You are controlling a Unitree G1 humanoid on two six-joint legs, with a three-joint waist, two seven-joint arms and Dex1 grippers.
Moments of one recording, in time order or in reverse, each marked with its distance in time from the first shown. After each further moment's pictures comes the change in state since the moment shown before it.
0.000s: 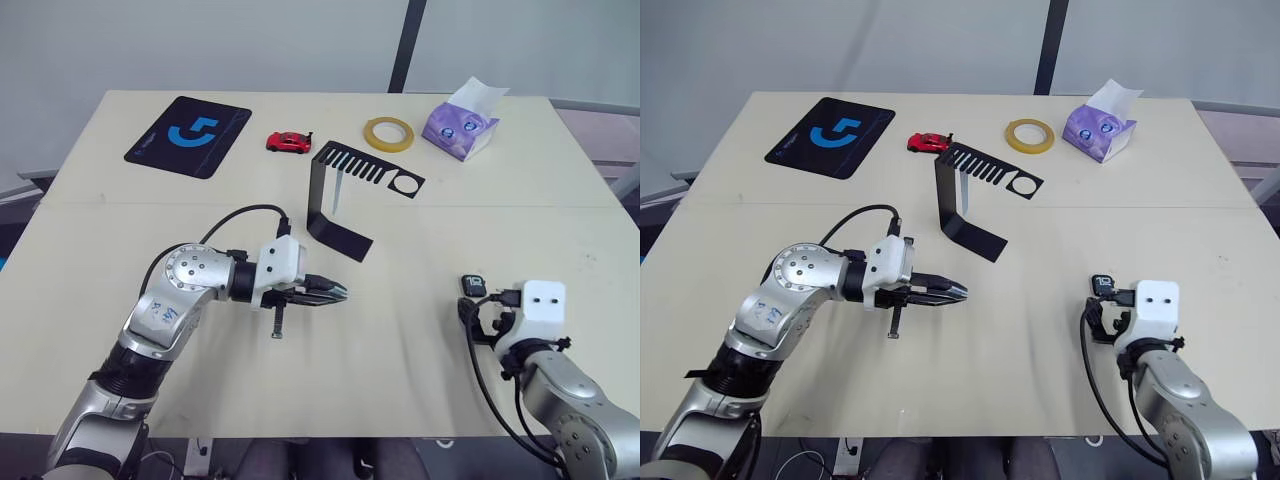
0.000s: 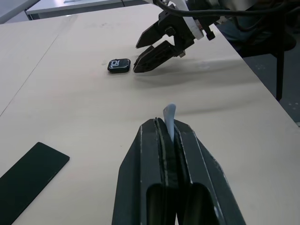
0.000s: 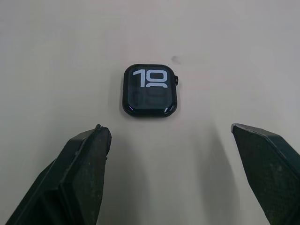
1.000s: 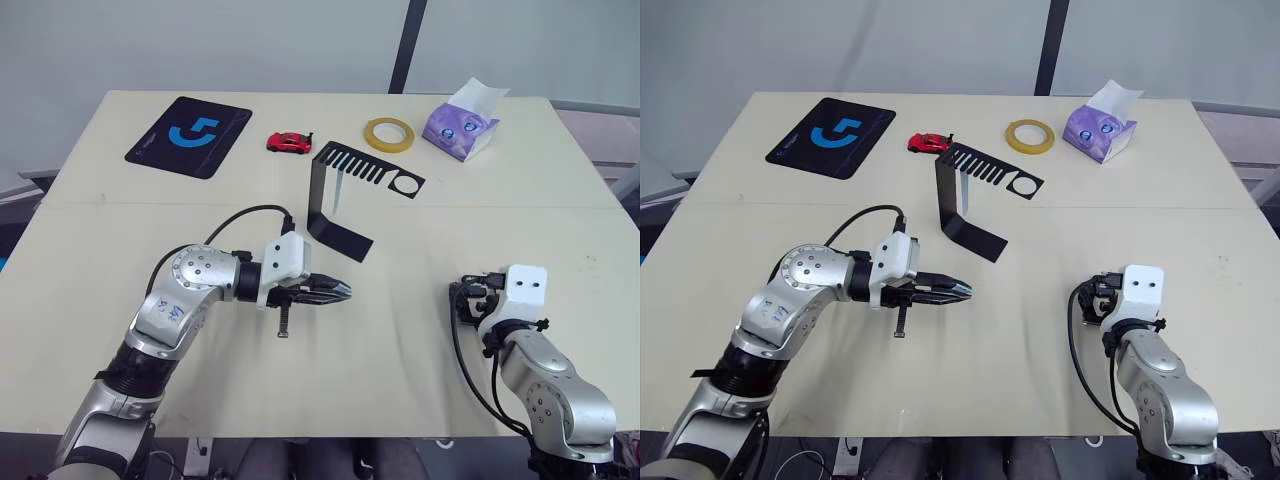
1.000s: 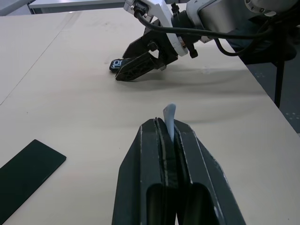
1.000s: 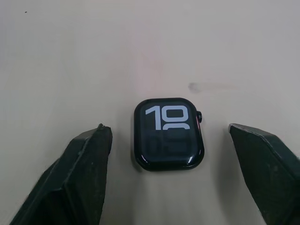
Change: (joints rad) left arm -0.010 -0.031 0.000 0.000 0.000 0.058 0.025; right arm -0.136 0.131 0.002 0.140 -0.165 -0.012 0.071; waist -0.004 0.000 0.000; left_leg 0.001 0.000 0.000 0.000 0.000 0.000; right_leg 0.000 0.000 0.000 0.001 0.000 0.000
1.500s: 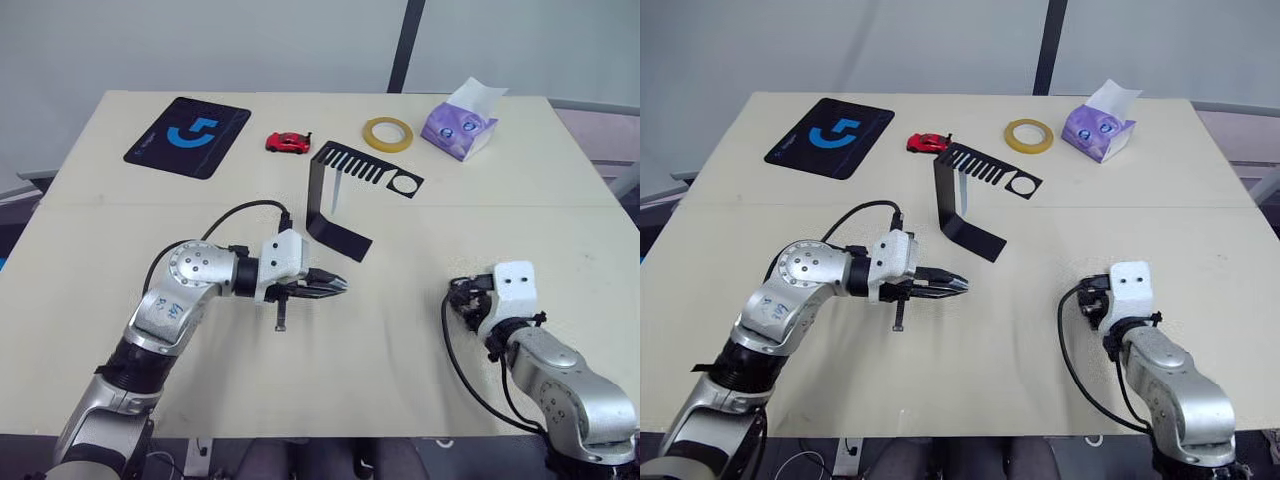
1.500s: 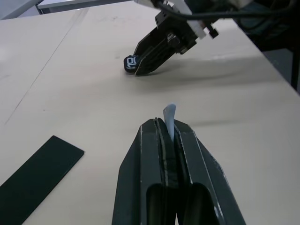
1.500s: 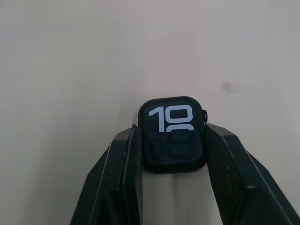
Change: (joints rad) left arm -0.016 0.015 0.000 0.081 0.075 -0.134 -0.013; right arm -0.064 -0.169 0.035 -0.118 0.083 0.238 0.194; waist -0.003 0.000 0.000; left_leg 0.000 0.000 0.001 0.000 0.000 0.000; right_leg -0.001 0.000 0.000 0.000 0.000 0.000
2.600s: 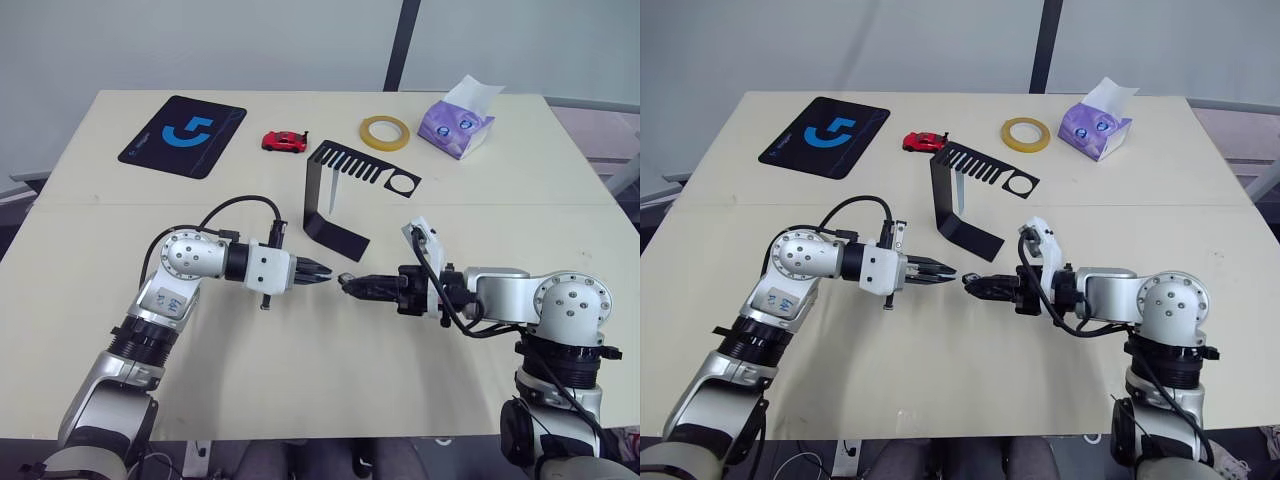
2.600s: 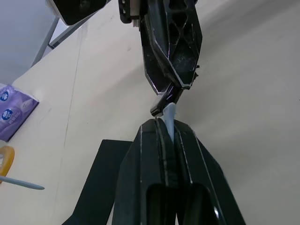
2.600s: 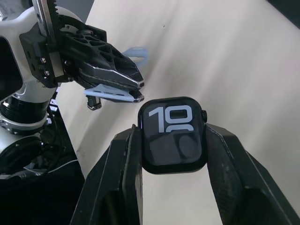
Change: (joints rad) left arm -0.092 -0.006 -0.001 0.312 0.169 -0.617 -0.075; right arm -0.511 0.124 -0.078 0.389 0.771 0.561 0.007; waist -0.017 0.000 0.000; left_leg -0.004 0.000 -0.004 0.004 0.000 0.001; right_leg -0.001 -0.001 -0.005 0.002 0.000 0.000
